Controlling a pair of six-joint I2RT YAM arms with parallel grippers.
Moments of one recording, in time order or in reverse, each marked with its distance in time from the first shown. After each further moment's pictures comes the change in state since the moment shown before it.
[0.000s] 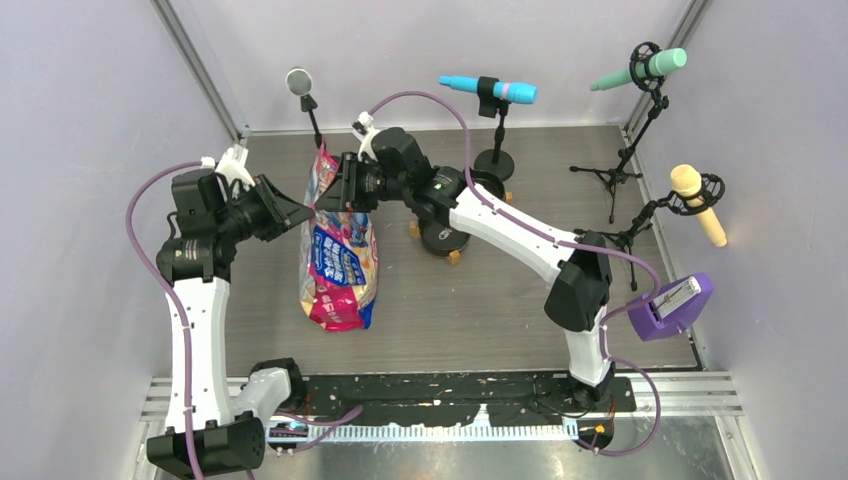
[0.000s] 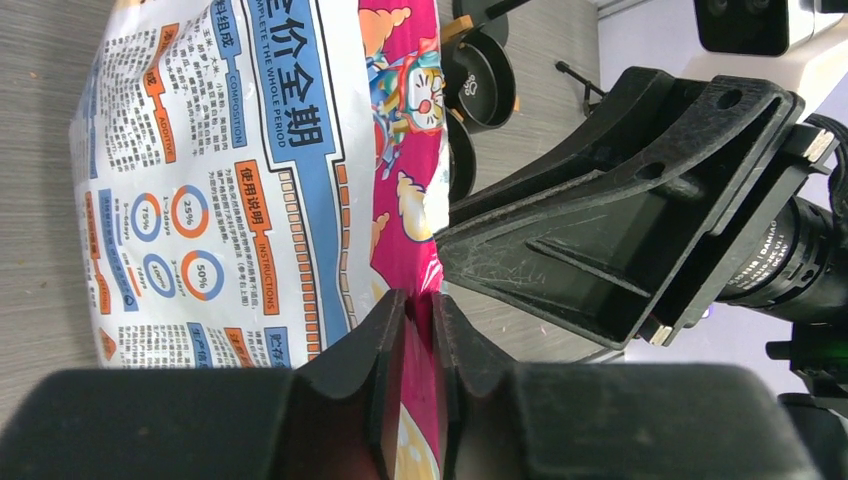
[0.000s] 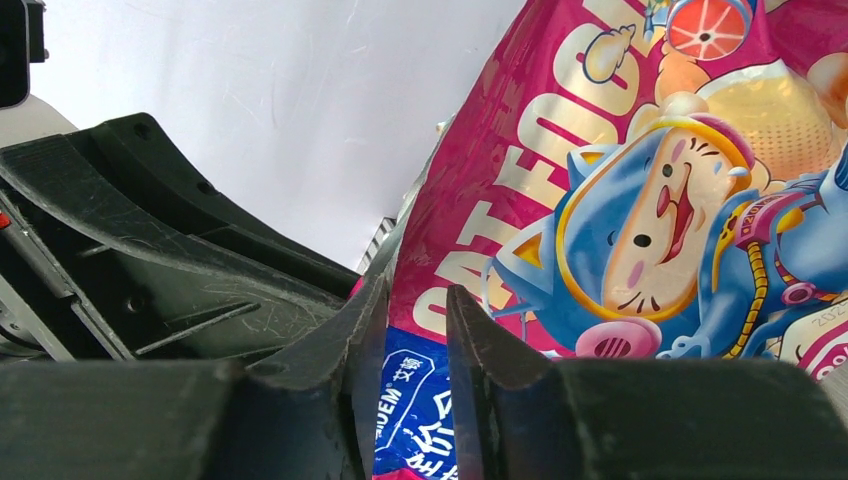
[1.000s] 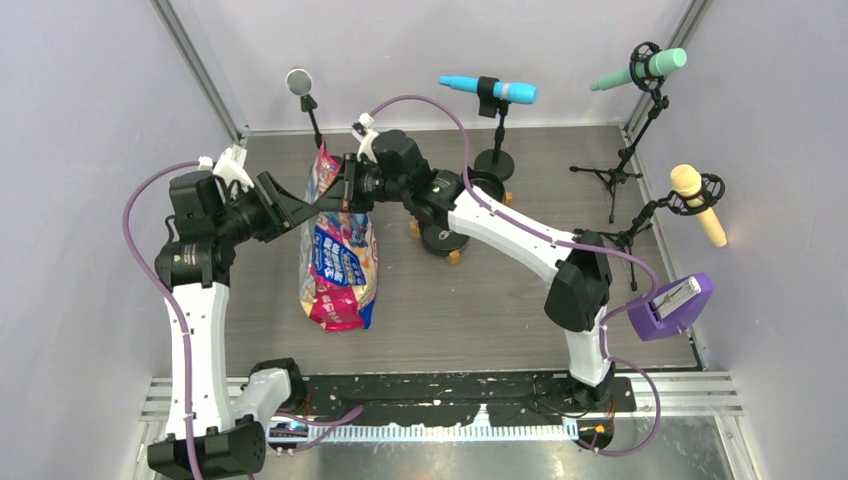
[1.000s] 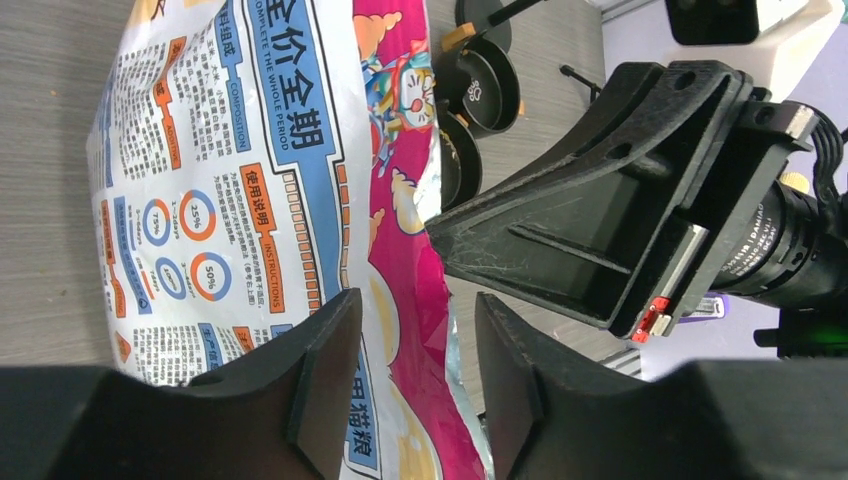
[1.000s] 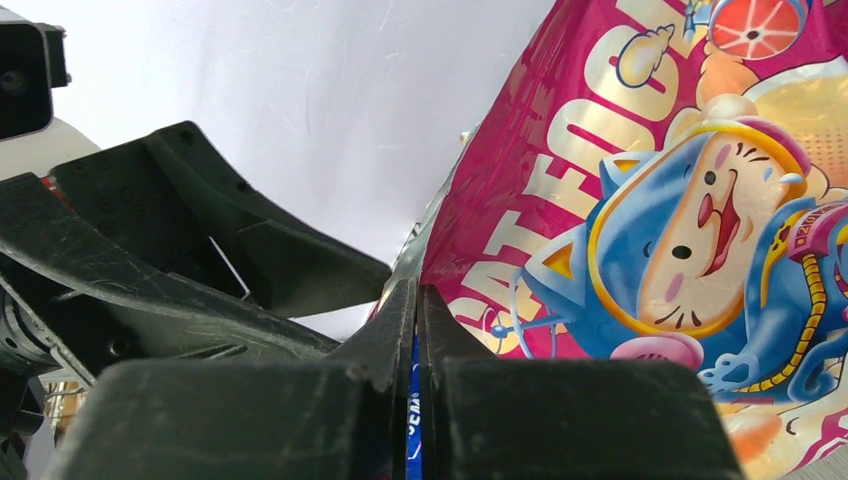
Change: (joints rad) left arm 0.000 -0.017 0.000 -0.004 -0.015 0.027; right arm 0.001 0.000 -0.034 0.083 -0.026 0.068
